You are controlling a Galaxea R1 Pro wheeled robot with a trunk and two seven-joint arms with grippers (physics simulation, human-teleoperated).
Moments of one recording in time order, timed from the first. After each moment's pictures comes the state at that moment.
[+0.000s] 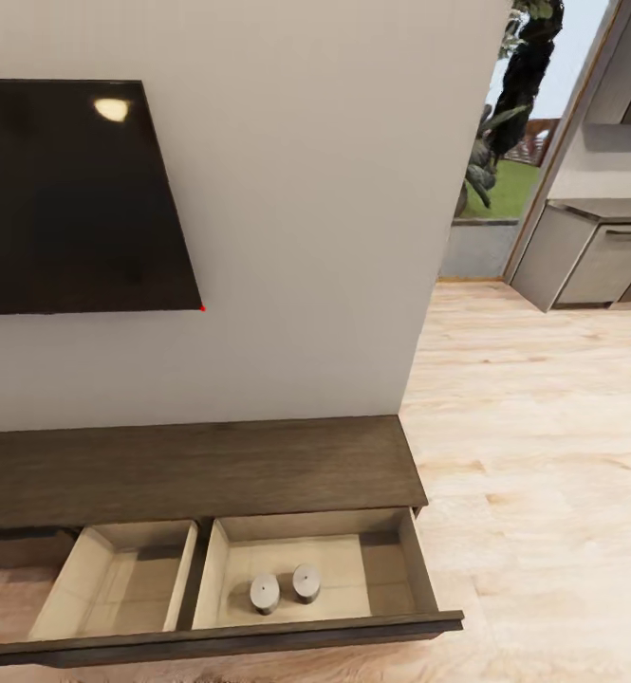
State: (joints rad) left arm -0.30 0.00 -0.20 -0.04 0.46 -0.17 0.28; right arm -0.38 0.08 0.81 0.00 -1.10 -0.39 -0.31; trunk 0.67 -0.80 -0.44
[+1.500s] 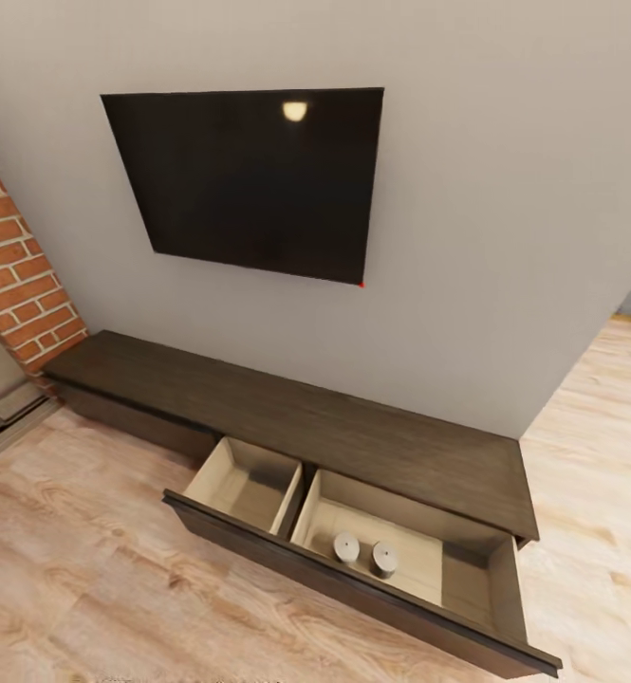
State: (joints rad) left arm -0.28 0.00 -0.20 -0.02 0.46 -0.21 0.28; right arm -0.38 0.08 0.81 0.03 -1.10 -0.39 -0.31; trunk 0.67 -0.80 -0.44
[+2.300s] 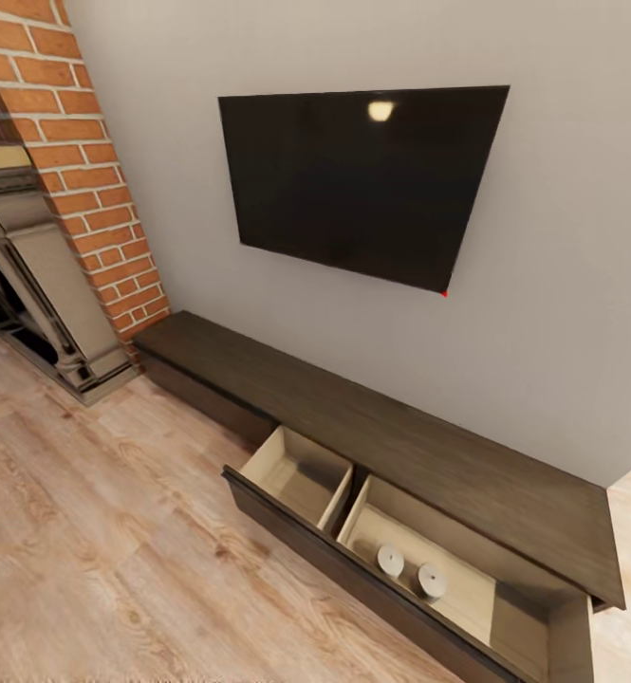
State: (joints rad) left arm -0.26 0.00 -0.20 -0.02 0.46 -0.21 0.28; right arm -0.38 0.08 0.82 0.03 -1.10 -0.39 -0.31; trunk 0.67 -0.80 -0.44
